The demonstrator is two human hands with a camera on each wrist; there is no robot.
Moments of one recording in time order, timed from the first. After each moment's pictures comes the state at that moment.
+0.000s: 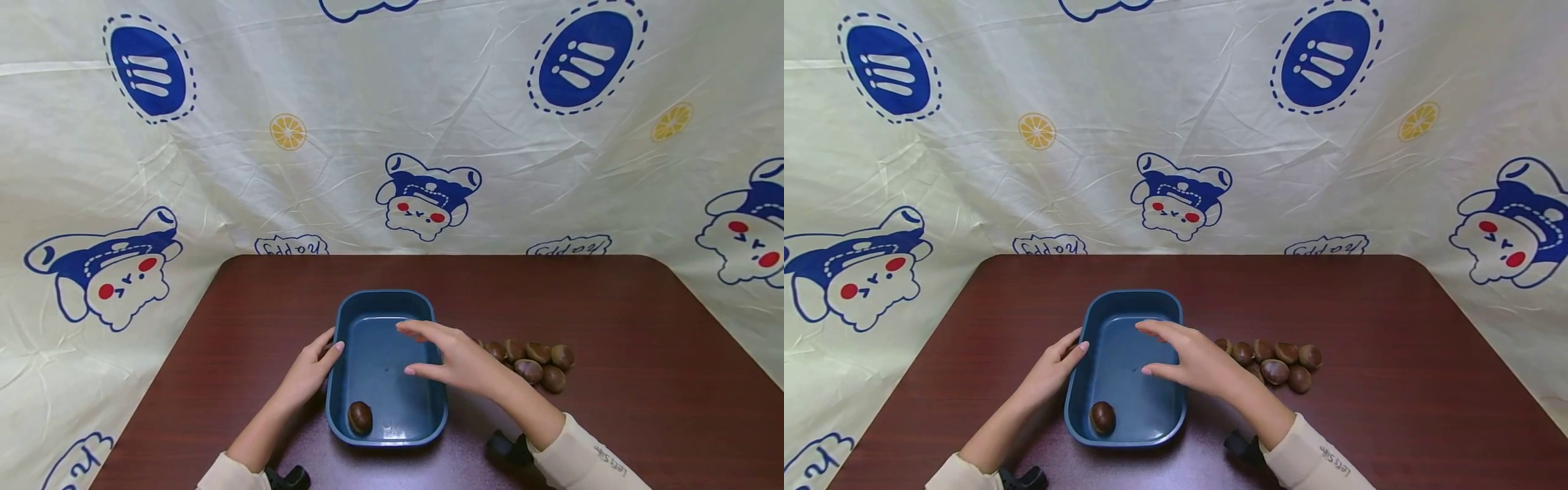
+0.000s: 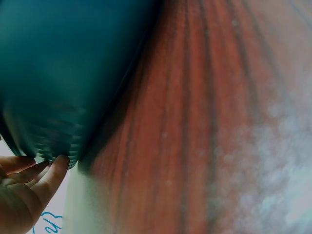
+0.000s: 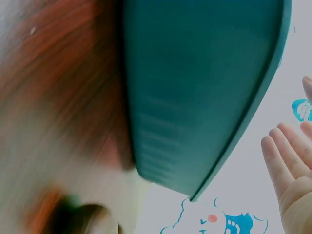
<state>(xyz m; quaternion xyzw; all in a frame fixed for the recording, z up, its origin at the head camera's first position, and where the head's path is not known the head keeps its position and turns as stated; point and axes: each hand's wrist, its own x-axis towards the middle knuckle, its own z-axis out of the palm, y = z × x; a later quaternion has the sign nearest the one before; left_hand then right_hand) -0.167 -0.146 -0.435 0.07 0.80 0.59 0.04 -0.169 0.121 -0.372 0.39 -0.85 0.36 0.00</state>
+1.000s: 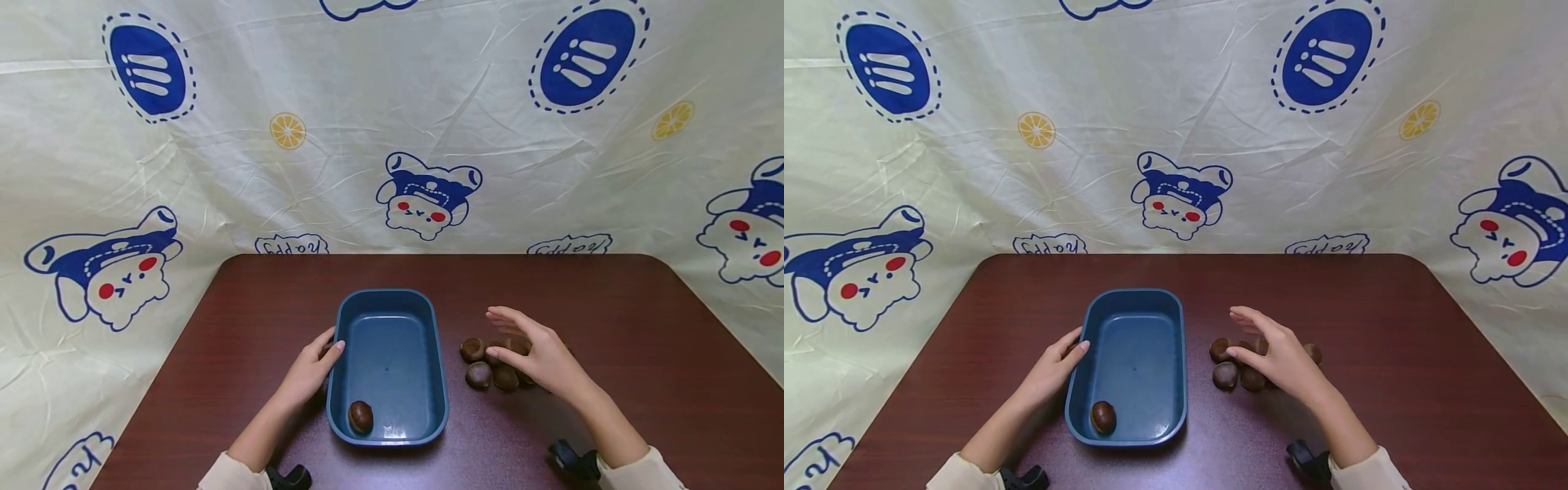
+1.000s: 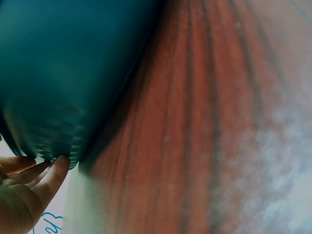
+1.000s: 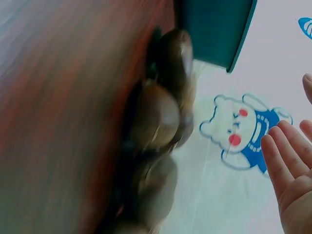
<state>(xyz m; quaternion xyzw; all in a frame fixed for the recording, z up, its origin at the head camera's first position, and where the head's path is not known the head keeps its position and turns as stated) -0.168 -0.146 -0.436 0.07 0.80 0.59 0.04 -0.167 0.220 -0.389 0.27 -0.88 0.37 0.13</state>
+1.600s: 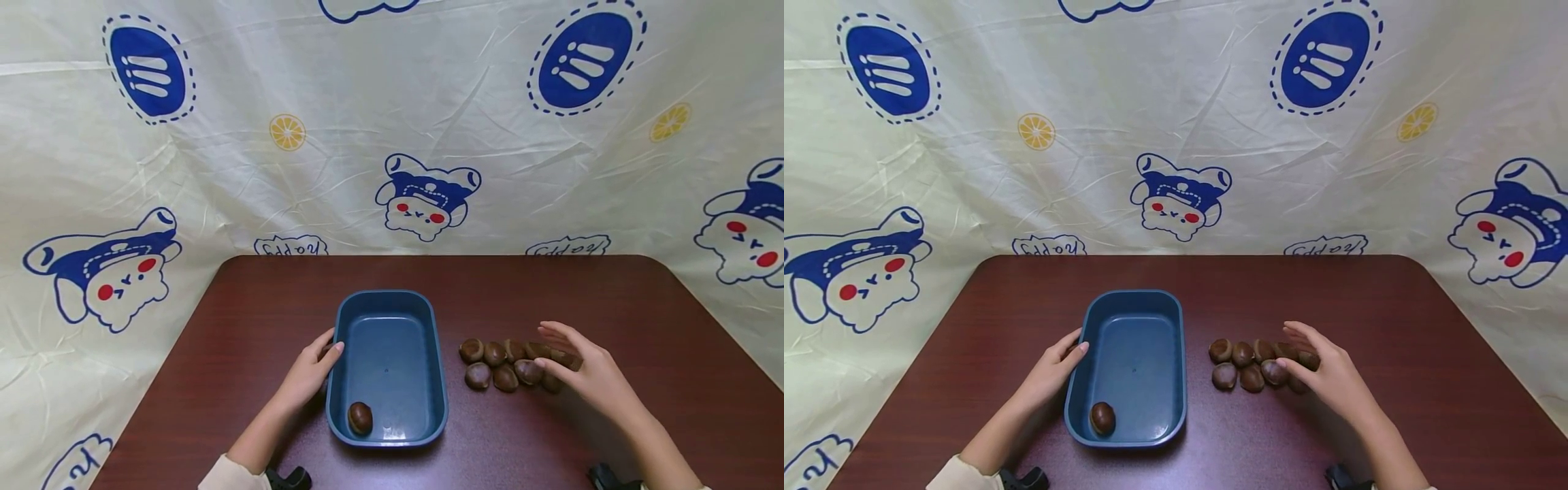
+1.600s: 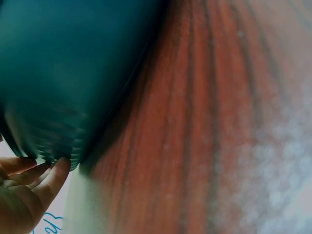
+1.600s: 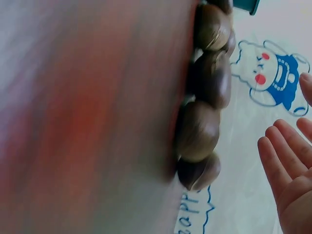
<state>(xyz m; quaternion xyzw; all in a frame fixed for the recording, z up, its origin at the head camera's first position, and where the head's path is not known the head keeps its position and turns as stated) -0.167 -0.146 -0.435 0.07 0.80 0.60 0.04 -0.148 0.279 -0.409 0.20 -0.90 0.35 0.18</state>
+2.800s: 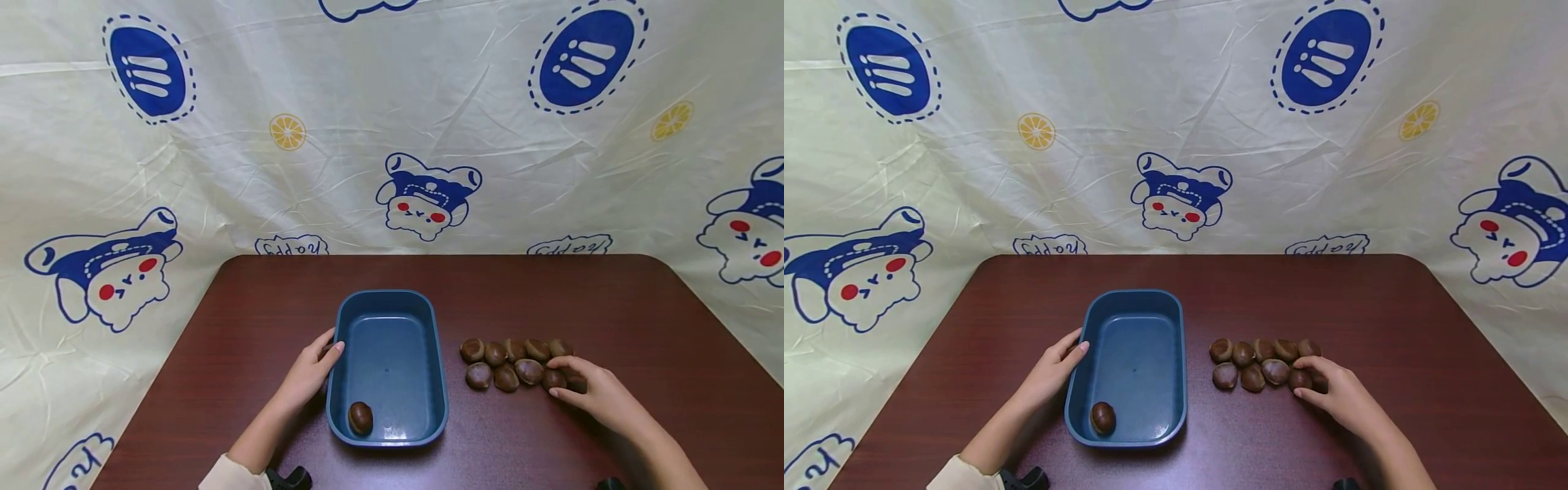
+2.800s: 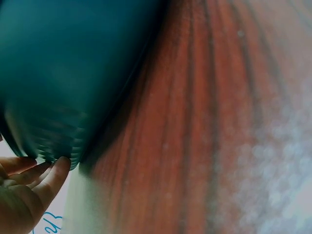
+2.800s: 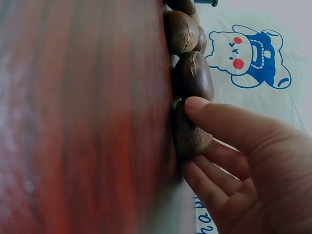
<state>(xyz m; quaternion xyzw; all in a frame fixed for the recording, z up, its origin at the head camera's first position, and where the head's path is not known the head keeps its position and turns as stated) -0.166 -0.146 -0.435 0.08 0.79 0.60 0.04 -0.140 0.307 -0.437 0.15 -0.94 0.31 0.04</state>
